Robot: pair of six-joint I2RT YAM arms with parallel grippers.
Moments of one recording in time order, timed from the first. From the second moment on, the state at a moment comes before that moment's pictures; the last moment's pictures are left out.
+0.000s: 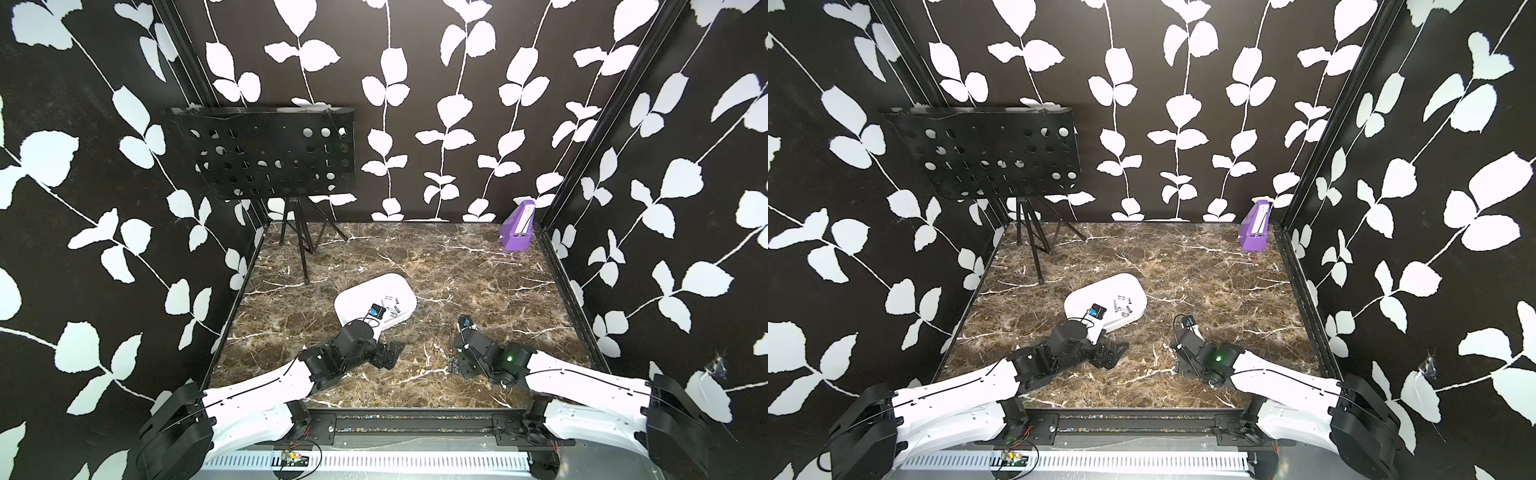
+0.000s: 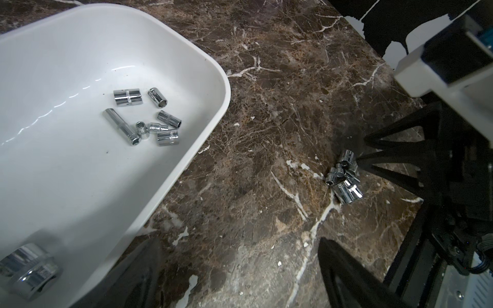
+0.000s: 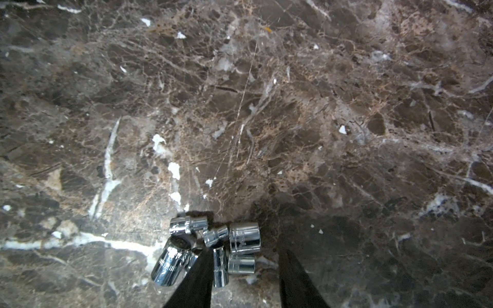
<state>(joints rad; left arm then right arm) -0.95 1.00 0.42 -0.03 -0.03 -0.40 0.95 1.08 0.52 -0.60 0.30 0.56</state>
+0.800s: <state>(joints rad) -0.95 1.01 0.43 -0.03 -0.03 -0.40 0.94 1.18 0.52 -0.59 0.29 0.57</state>
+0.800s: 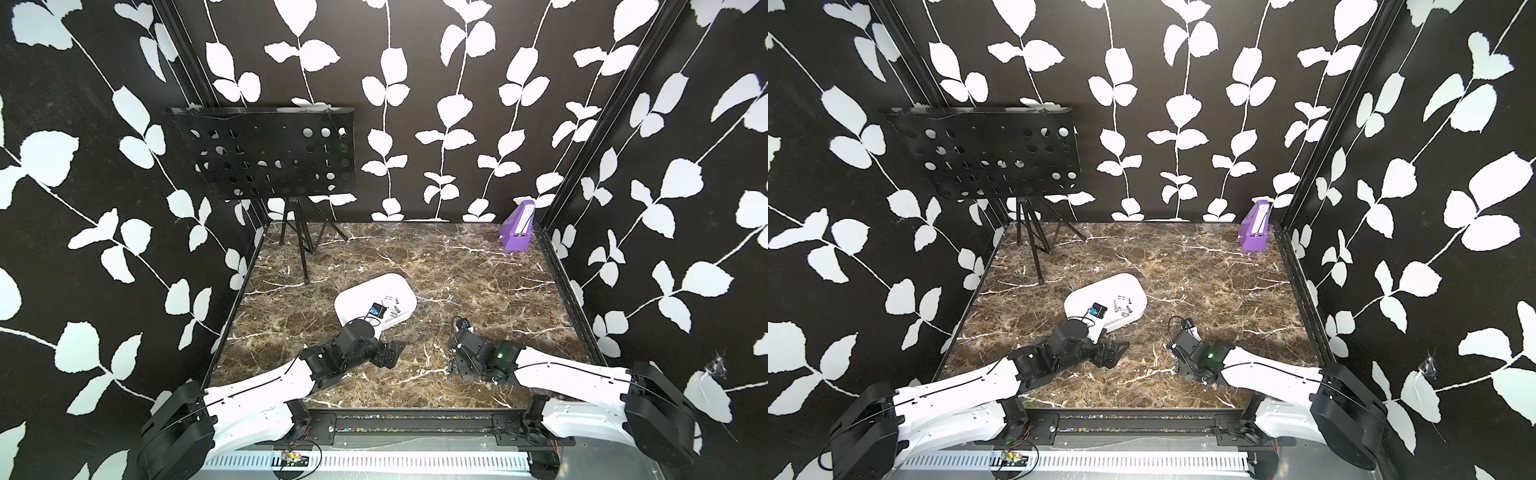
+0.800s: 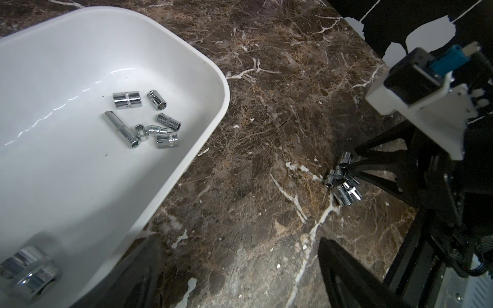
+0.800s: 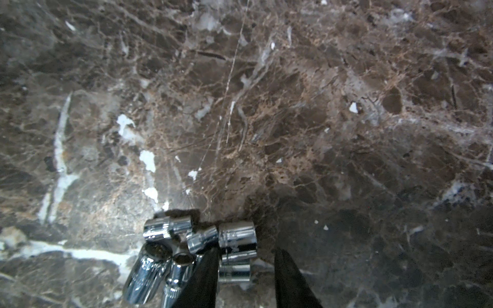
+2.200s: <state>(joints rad) -0.95 1.01 0.43 -0.03 -0.03 -0.41 0.87 1.26 0.53 -0.54 0.22 0.55</state>
